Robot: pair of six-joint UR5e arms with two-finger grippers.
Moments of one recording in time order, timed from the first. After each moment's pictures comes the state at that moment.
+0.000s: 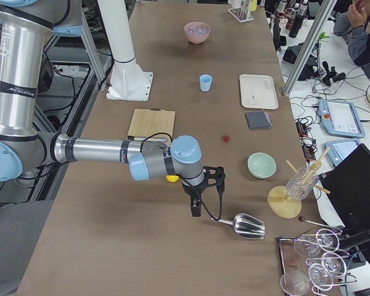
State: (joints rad) left arm -1.56 -1.45 -1.82 -1.59 -2.37 0.30; right arm 1.54 -1.79 1.76 -1.28 2.22 0.18
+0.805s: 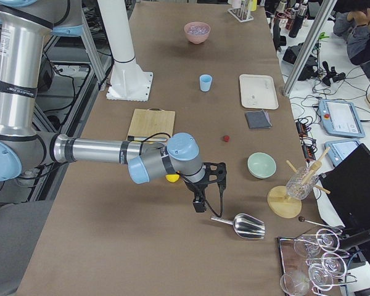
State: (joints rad) left arm -1.57 -1.48 -1.79 -1.82 -2.37 0.29; right arm 1.54 -1.79 1.76 -1.14 2.23 0.31
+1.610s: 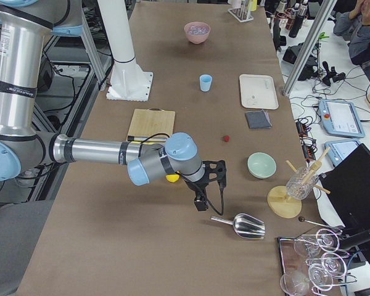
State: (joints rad) left arm -1.39 -1.43 -1.81 -2.04 -2.36 -0.14; right arm 1.54 -1.80 1.75 -1.10 2.24 0.32
